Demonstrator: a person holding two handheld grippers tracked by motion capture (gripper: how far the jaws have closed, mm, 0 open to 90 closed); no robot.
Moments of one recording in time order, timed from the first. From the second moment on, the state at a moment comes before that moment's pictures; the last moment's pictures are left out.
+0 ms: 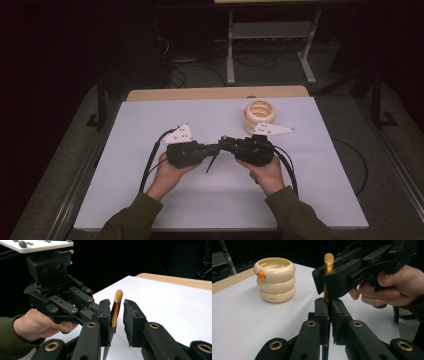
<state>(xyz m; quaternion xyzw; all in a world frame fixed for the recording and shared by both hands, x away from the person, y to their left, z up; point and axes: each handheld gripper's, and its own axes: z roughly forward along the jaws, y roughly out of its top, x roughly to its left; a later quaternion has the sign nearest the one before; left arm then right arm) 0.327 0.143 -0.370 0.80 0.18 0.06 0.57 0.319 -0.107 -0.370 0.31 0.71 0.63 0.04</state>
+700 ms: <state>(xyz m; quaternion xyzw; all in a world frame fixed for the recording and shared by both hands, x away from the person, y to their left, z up) 0.331 0.146 -0.371 0.80 0.18 0.06 0.57 0.321 -0.107 -0.368 0.32 0.70 0.63 0.03</state>
